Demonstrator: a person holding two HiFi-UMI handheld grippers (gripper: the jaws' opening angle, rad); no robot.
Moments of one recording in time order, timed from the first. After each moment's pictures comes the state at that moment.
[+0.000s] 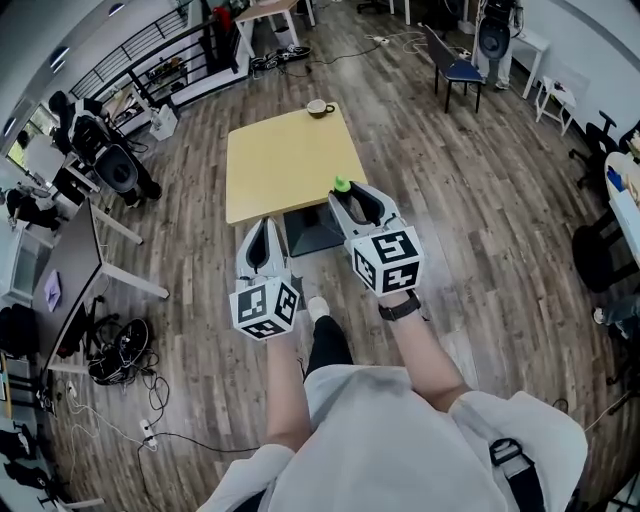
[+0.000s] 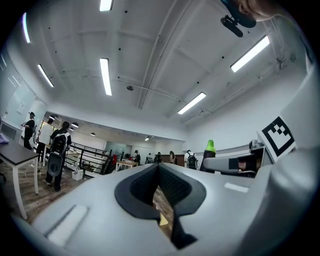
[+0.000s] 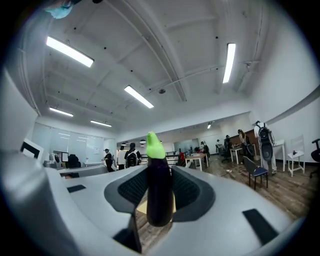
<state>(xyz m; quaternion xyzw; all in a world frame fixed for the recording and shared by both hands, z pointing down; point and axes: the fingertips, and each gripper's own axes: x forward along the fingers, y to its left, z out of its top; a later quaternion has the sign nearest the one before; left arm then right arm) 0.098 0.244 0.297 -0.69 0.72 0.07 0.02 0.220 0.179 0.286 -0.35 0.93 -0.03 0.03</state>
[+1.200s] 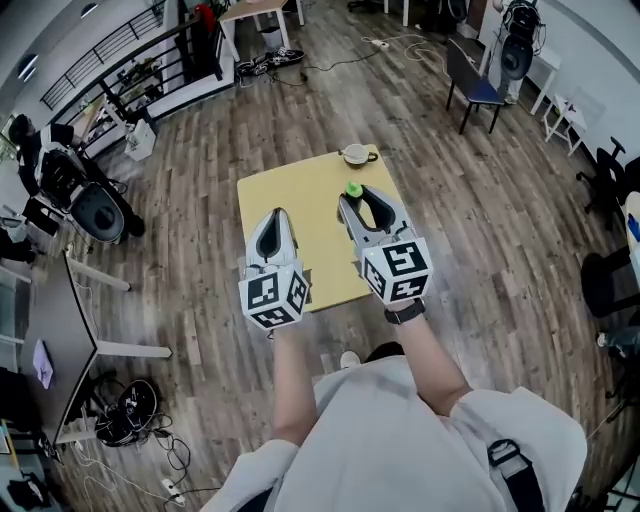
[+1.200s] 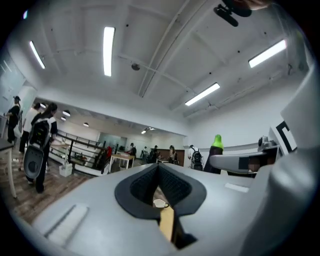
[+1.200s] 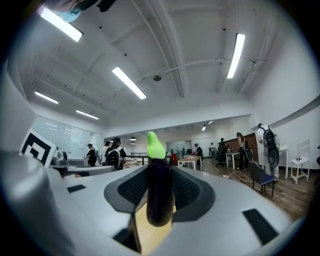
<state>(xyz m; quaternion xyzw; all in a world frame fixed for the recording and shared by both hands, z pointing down) -0.172 -0.113 0.318 -0.72 0.69 0.06 -0.01 -0.044 -0.146 0.298 -0.40 0.92 -0.01 0.02</state>
